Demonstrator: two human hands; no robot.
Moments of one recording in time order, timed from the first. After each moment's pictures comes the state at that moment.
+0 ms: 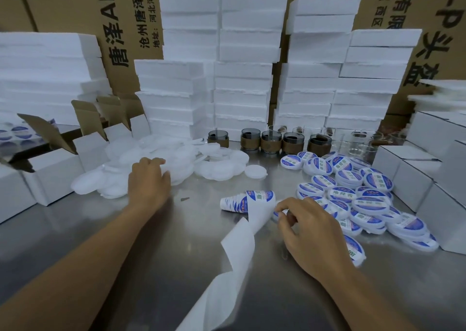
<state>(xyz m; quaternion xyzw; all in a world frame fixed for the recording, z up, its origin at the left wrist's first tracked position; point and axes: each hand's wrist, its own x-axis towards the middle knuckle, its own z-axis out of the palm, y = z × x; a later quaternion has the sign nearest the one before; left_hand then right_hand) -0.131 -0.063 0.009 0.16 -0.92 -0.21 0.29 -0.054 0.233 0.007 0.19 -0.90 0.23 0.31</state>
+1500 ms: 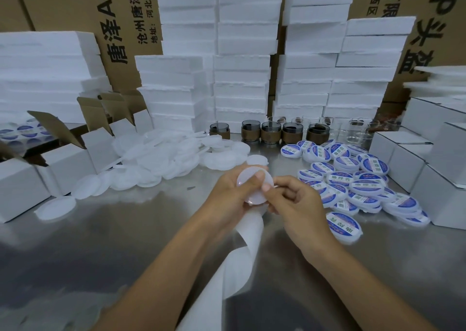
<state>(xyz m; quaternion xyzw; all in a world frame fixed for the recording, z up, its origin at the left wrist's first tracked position) -0.051 0.070 0.033 -0.12 -0.56 -0.82 -0.03 -0.033 0.197 0.029 0.12 -0.67 0.72 0.10</state>
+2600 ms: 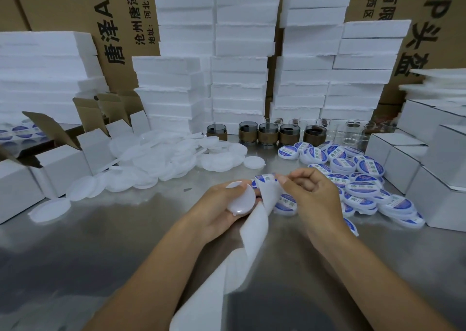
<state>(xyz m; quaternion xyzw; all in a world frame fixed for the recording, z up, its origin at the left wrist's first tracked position) -0.063 0.057 0.023 0.01 -0.50 -0.85 -0.14 -0.059 0.218 0.029 0.03 -0.65 0.74 0.17</state>
